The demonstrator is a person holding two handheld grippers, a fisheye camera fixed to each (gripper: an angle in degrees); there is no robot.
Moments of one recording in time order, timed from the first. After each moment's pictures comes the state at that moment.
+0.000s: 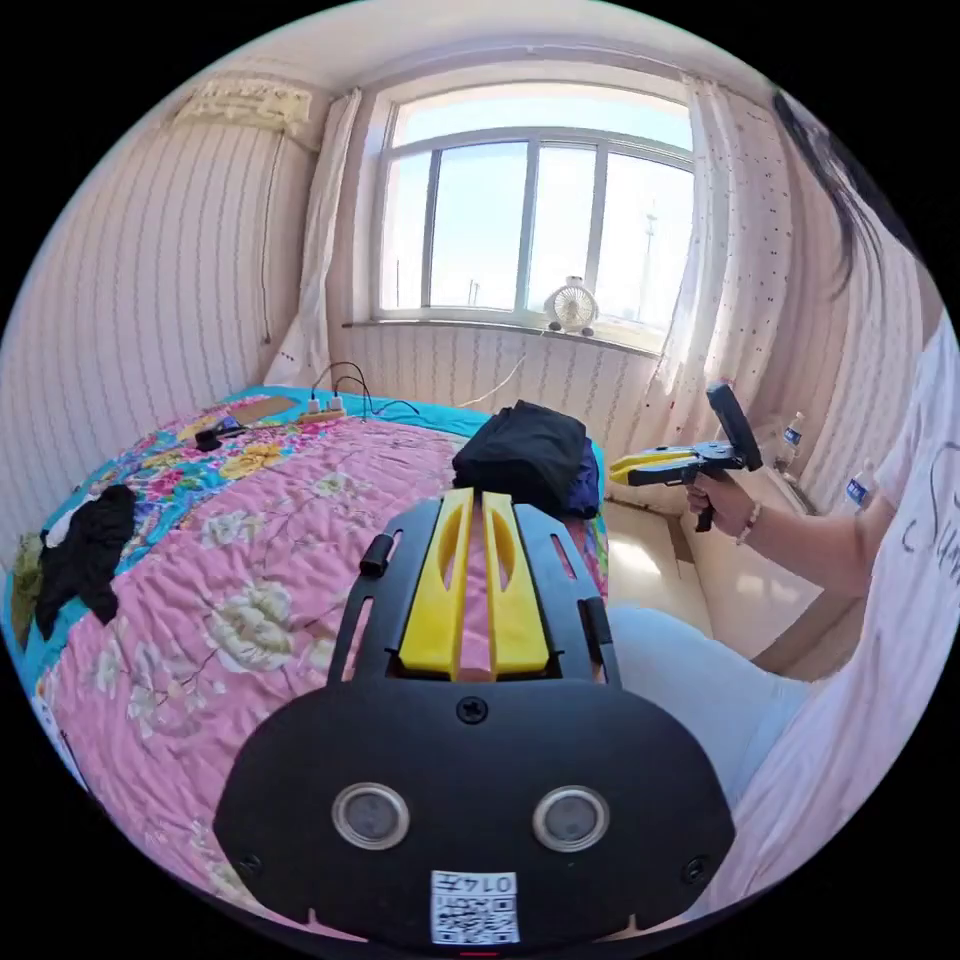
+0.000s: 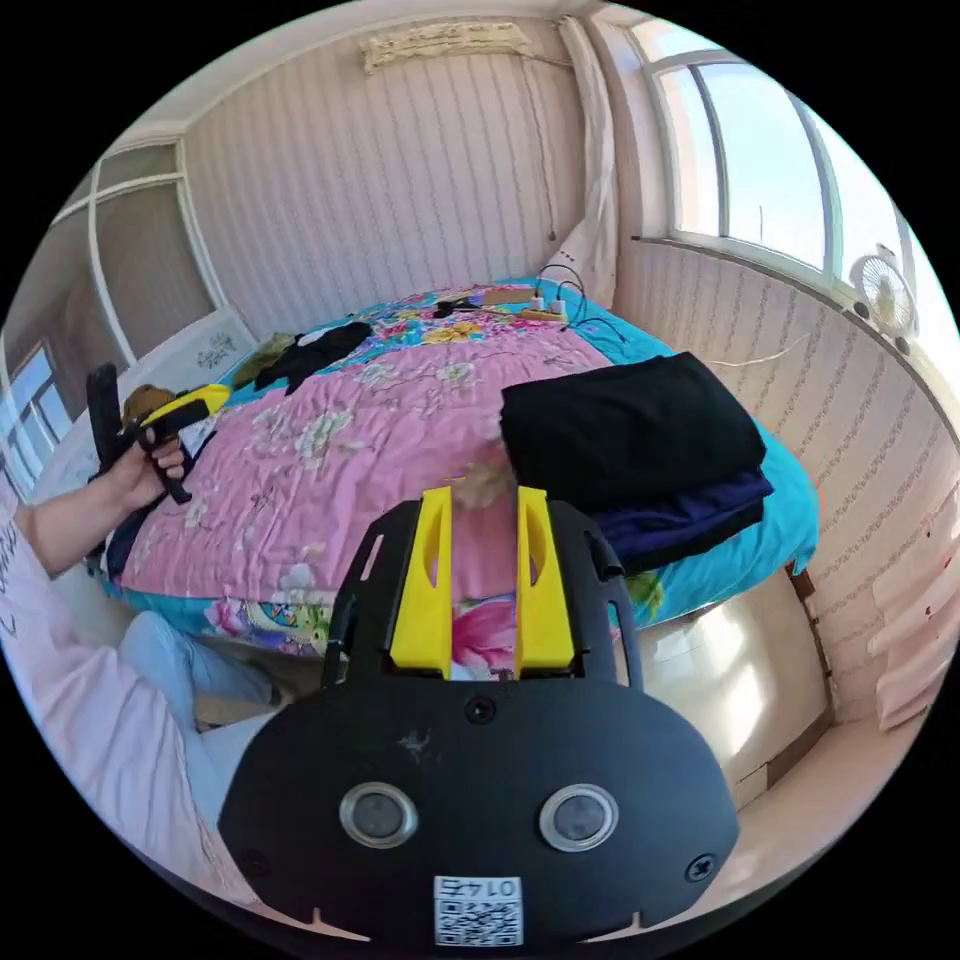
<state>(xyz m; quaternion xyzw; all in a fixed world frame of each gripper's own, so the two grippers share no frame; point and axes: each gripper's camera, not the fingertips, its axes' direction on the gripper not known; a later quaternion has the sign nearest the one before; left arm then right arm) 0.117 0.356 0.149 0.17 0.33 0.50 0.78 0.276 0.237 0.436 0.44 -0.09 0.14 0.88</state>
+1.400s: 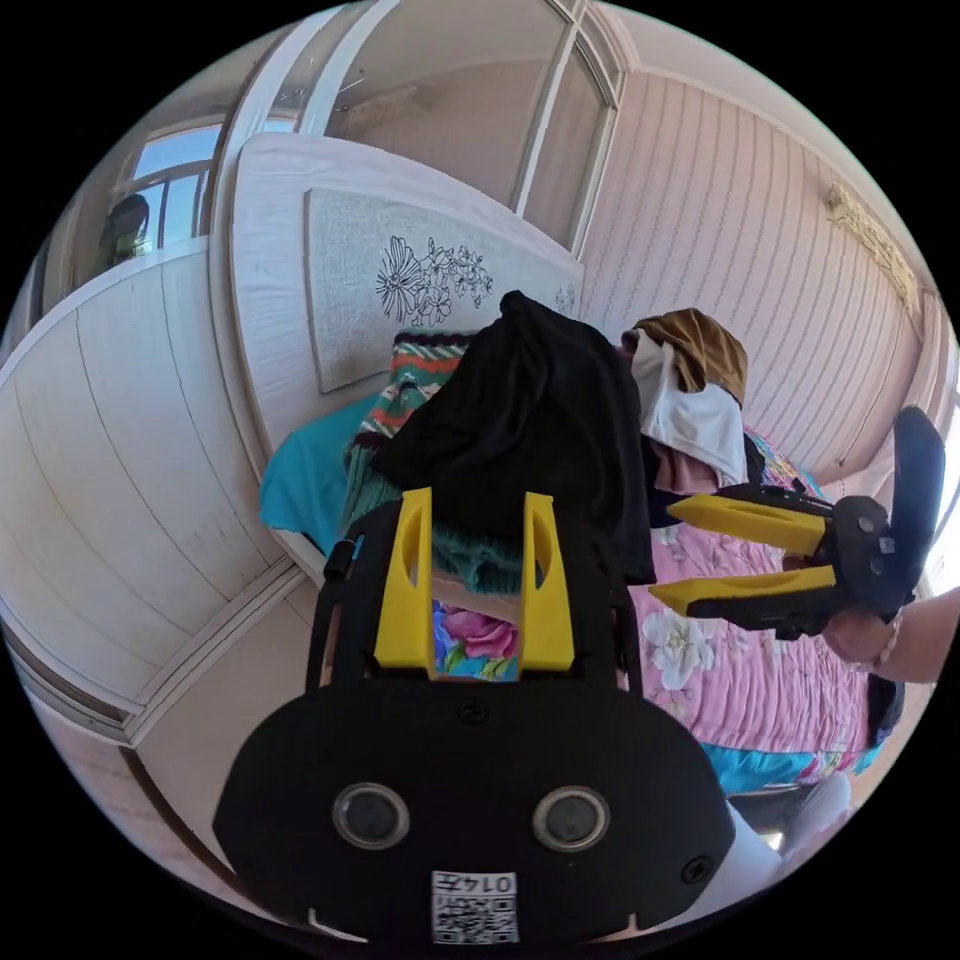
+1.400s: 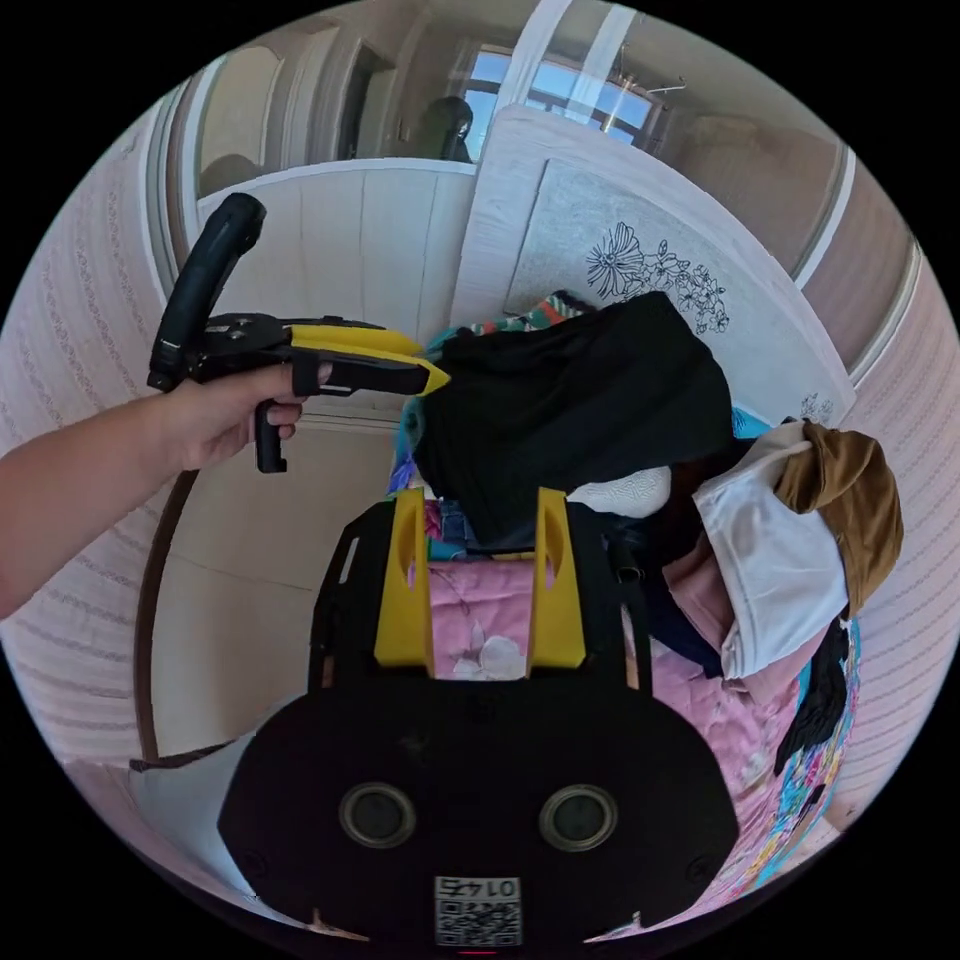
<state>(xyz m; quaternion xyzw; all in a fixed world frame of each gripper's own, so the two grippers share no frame) -0.724 0.378 -0.097 0.22 -0.09 -0.15 0.96 -0.707 -0.075 0.264 0.38 -0.09 -0.58 0.72</state>
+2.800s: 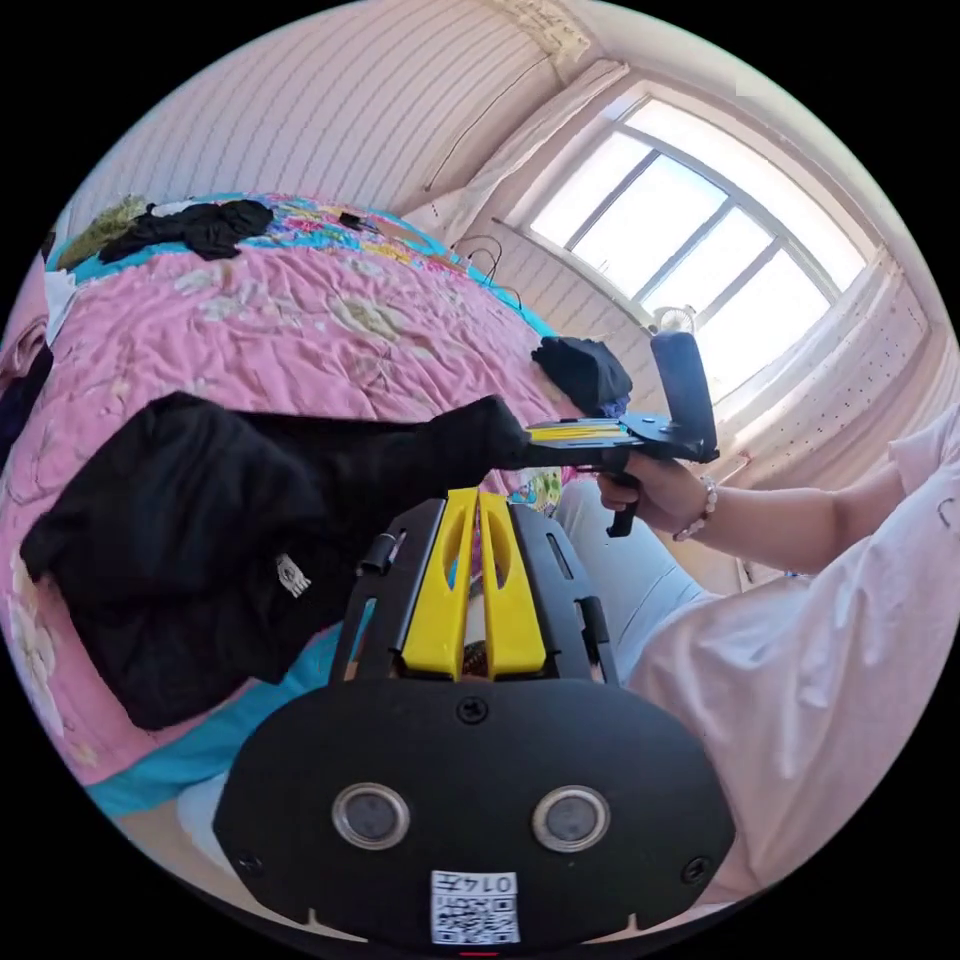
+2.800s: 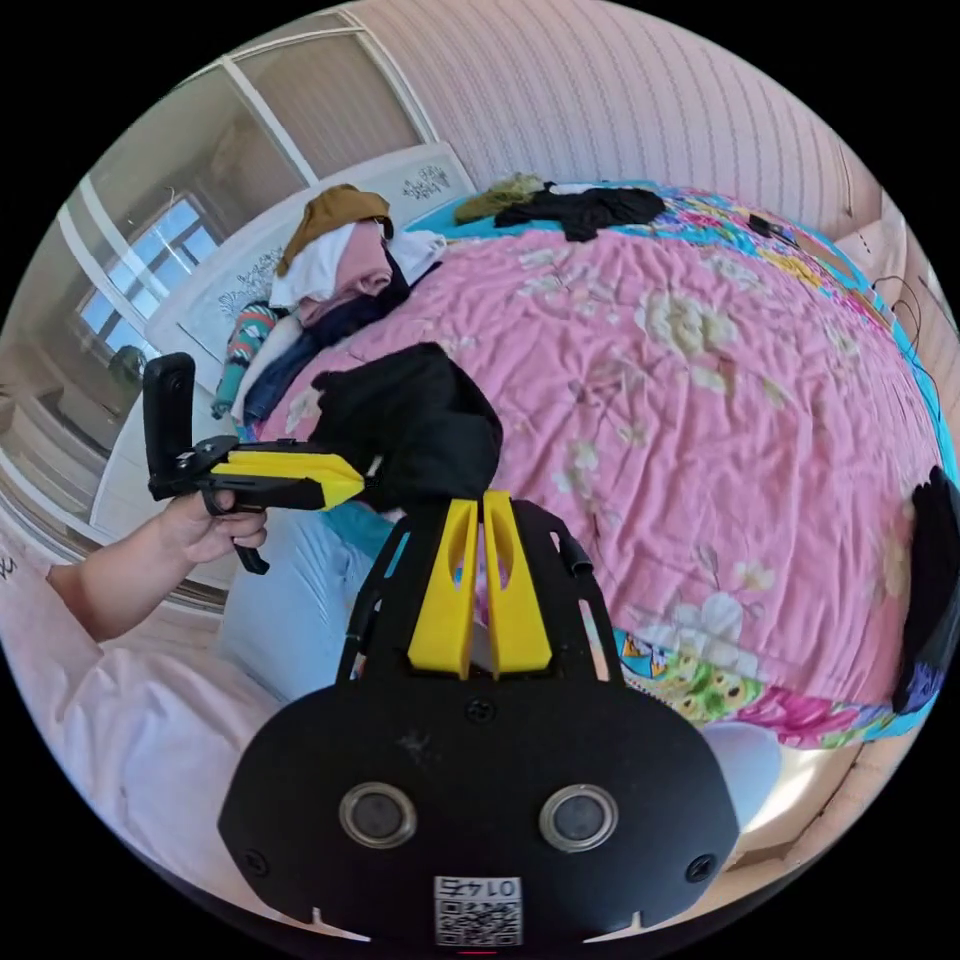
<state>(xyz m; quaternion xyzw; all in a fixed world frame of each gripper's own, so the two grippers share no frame) -0.264 0.378 0.038 -0.06 0.35 0.29 0.89 -0.152 -0.094 0.409 0.31 -0.24 -0.10 0.91</state>
